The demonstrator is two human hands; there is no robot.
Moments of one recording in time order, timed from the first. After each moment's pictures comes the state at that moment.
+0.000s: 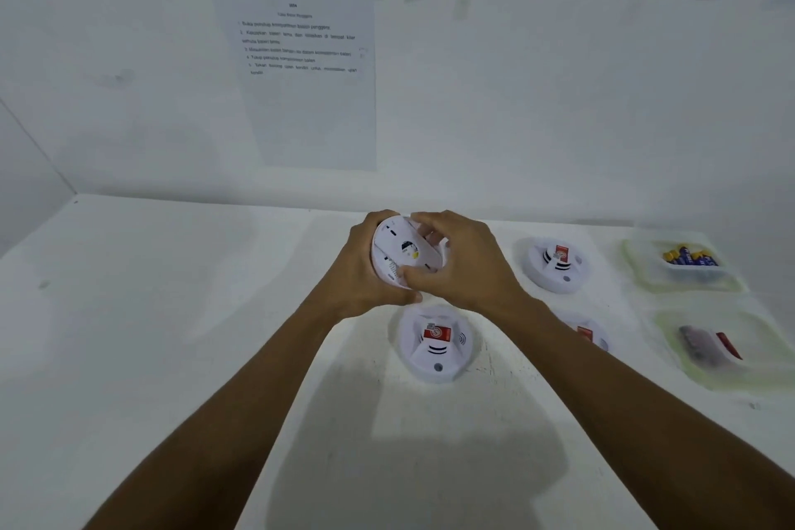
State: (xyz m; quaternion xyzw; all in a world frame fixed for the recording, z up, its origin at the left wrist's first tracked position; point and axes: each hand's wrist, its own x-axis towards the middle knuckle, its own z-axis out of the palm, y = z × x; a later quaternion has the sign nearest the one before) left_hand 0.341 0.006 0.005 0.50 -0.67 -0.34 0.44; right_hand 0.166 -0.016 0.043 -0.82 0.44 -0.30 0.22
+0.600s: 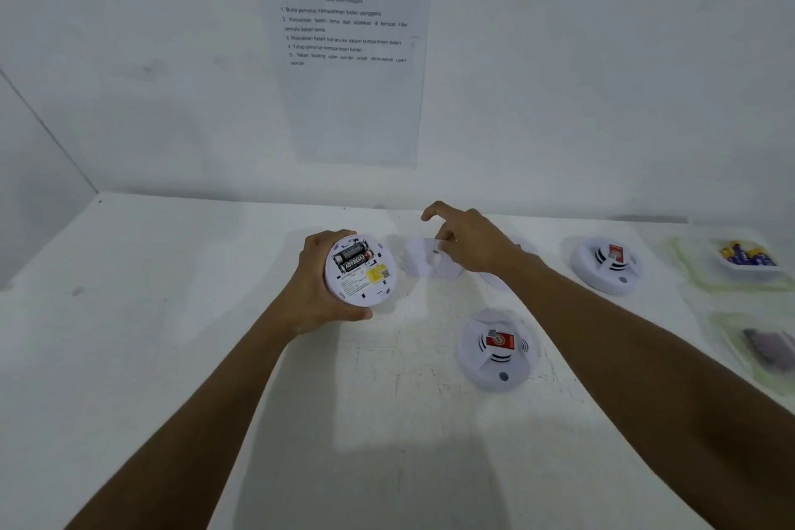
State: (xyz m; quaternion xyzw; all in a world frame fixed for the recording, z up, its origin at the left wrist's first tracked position) left_hand 0.467 0.024 -0.034 0.56 -0.67 -0.28 0.40; right_hand 0.222 -0.098 0.001 -0.84 0.46 -0.13 0.25
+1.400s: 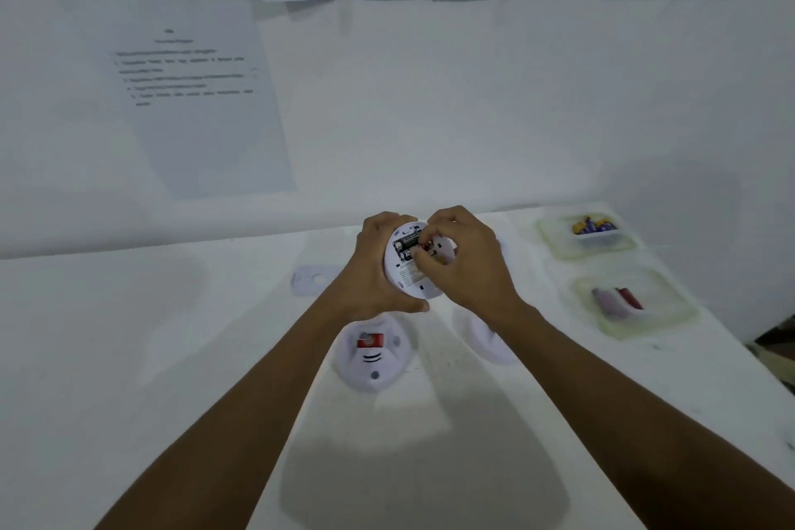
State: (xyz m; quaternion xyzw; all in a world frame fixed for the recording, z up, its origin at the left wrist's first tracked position) left_hand 0.250 -0.026 0.006 0.43 -0.77 -0.29 0.38; right_hand 0.080 -0.015 0.030 -0.74 0.52 -0.41 0.13
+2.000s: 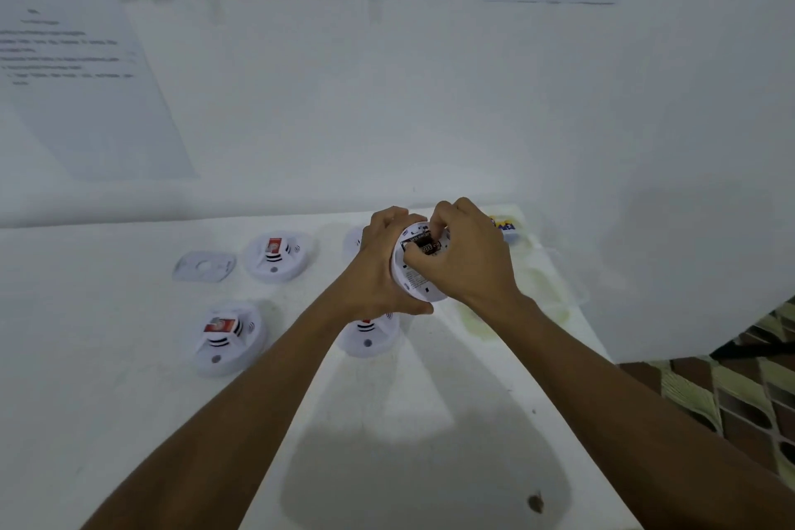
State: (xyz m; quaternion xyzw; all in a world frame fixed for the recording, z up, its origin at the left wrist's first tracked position) left_hand 0.049 -0.028 0.001 0.48 -0.77 -0.29 0.32; right_hand -0.099 0.000 0.054 -0.72 0.59 -0.35 0.08
